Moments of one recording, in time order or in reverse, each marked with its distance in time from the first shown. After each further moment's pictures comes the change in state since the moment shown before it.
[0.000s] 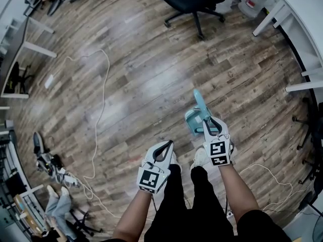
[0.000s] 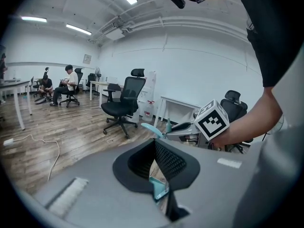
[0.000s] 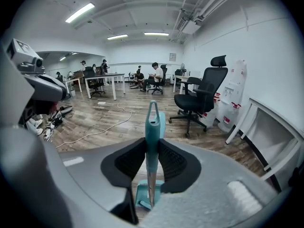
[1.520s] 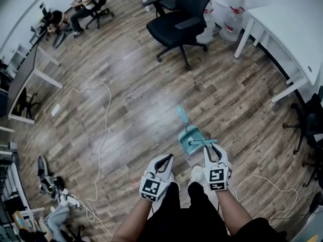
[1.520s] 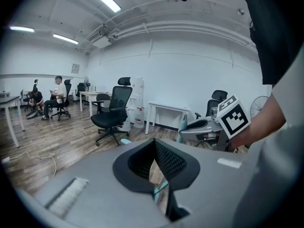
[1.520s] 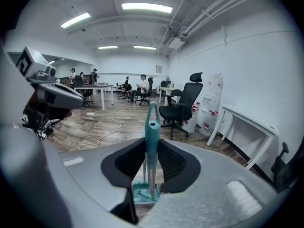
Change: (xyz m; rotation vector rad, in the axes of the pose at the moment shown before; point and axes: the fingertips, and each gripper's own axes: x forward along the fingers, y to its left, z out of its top) left arm -0.025 -0.076 0.044 0.114 -0.027 -0.073; right arm -0.153 -0.014 0.007 0.069 -0.125 -0.172
